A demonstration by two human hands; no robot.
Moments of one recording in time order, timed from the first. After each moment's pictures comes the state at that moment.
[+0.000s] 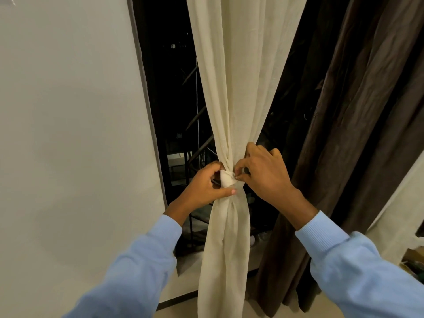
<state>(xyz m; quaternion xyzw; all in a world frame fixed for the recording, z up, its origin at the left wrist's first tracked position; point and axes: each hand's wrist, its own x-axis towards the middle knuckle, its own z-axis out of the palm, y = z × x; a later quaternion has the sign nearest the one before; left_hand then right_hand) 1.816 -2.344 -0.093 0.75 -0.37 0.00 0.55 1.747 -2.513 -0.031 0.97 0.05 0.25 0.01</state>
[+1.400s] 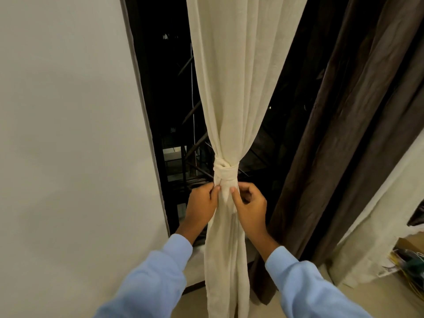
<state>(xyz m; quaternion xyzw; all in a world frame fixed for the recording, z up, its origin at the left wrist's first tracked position) 1.821 -2.357 -0.171 0.83 -0.24 0.18 0.46 1.764 -2.486 -0.184 0.75 -0.04 0.34 -0.57</state>
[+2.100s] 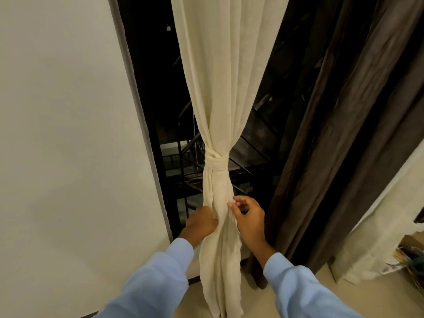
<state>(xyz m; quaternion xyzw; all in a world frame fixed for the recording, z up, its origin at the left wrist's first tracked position) 1.817 -2.368 -0.222 0.95 -0.09 -0.20 0.24 1.762 -2.506 -0.235 0.79 -0.12 0.27 -0.54</state>
